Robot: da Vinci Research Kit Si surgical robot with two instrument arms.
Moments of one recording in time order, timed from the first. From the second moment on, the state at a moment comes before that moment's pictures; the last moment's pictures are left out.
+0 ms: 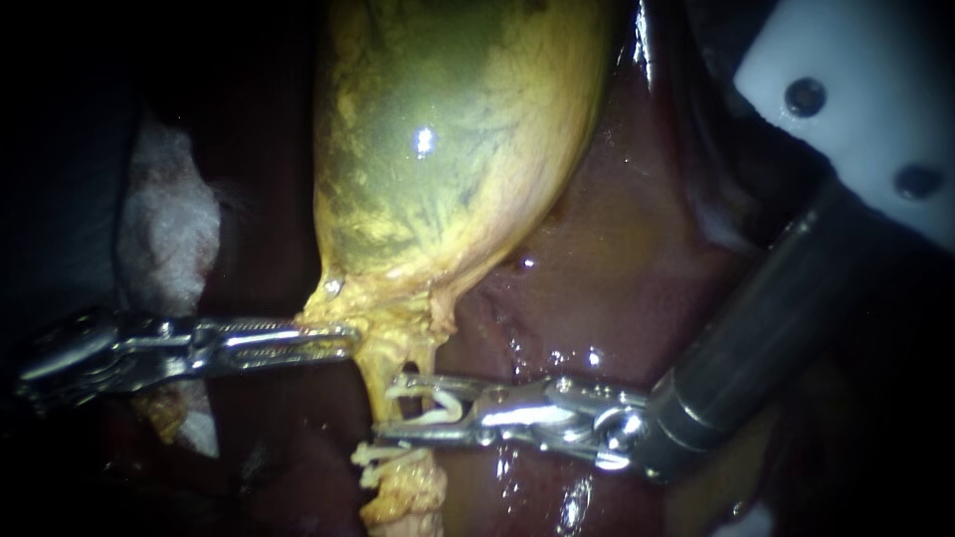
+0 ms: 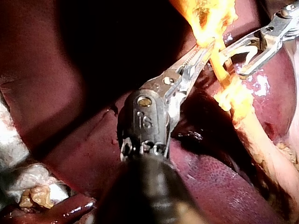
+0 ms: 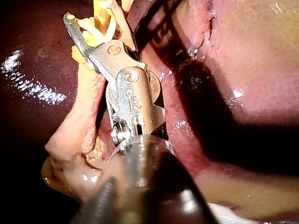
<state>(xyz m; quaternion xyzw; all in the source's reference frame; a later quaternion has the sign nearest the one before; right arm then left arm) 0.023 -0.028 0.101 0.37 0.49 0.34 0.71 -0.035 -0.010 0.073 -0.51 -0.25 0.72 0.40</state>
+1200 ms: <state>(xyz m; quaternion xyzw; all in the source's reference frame) 0.022 -0.027 0.103 0.37 0.48 0.34 0.72 -0.035 -0.010 0.073 -0.51 -0.25 0.72 0.41</state>
